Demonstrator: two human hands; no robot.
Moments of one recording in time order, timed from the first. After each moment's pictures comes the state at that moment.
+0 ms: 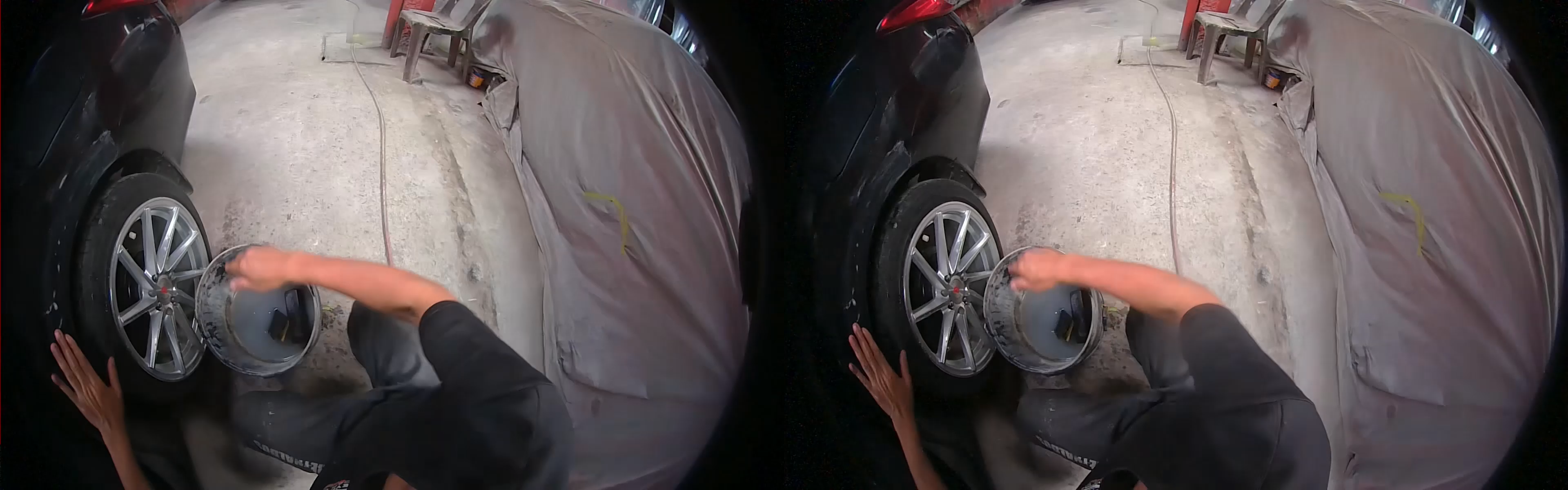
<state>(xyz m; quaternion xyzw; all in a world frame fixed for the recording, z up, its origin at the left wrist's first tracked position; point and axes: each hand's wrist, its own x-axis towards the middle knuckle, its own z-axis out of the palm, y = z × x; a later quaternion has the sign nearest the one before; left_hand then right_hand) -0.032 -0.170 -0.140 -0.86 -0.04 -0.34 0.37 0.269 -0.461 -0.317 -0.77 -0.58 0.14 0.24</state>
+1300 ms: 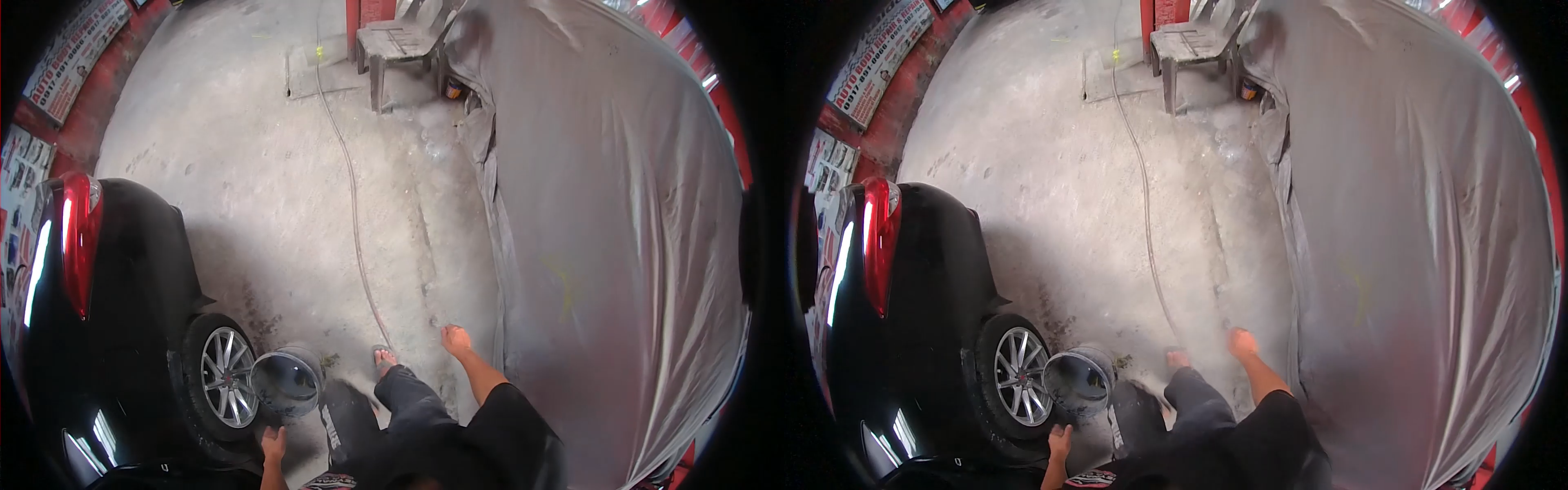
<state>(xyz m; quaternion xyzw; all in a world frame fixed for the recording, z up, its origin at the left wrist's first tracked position) 0.098 -0.392 -0.047 -0.82 -0.40 0.28 -0.29 0.332 -1.025 -0.173 -0.94 0.17 0.20 0.21</state>
